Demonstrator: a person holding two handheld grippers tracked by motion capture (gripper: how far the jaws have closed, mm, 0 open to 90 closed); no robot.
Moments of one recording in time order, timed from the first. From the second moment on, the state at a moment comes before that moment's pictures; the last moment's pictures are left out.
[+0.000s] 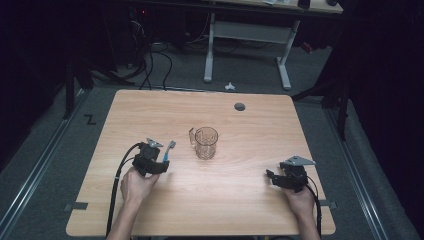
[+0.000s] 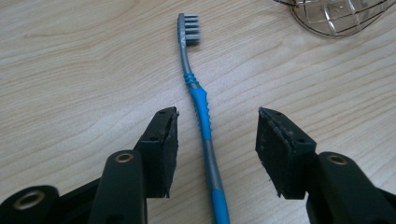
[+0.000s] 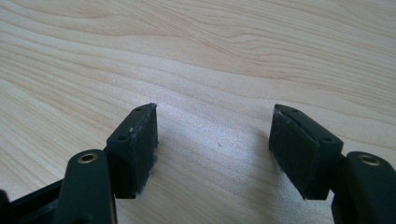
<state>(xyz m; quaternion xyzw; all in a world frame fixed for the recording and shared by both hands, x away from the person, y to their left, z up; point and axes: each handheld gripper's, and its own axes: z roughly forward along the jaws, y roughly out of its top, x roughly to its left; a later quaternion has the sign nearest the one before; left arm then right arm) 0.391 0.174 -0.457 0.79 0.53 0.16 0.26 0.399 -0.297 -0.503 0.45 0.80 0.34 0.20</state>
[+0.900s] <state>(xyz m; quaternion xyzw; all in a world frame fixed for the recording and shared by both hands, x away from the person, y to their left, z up) 0.438 0.156 -0.464 0.82 0.53 0.13 0.18 0.399 -0.297 -0.503 0.45 0.80 0.34 0.20</state>
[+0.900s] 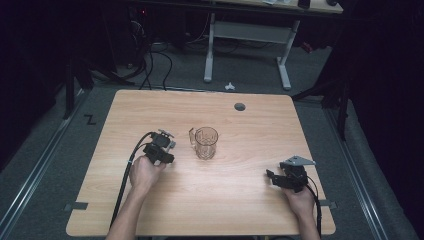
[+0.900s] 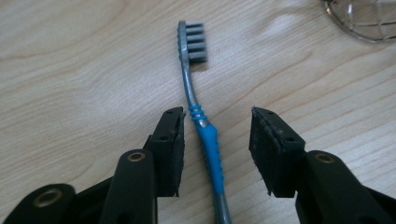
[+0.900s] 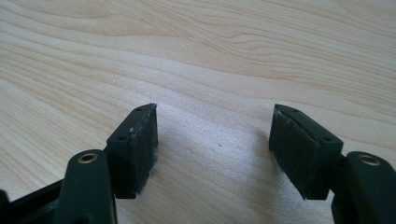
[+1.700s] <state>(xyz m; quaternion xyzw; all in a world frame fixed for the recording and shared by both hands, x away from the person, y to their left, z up) 0.449 0.154 -0.471 0.83 0.52 0.11 0.16 0.399 -0.297 -0.503 0.45 0.80 0.34 0.20</state>
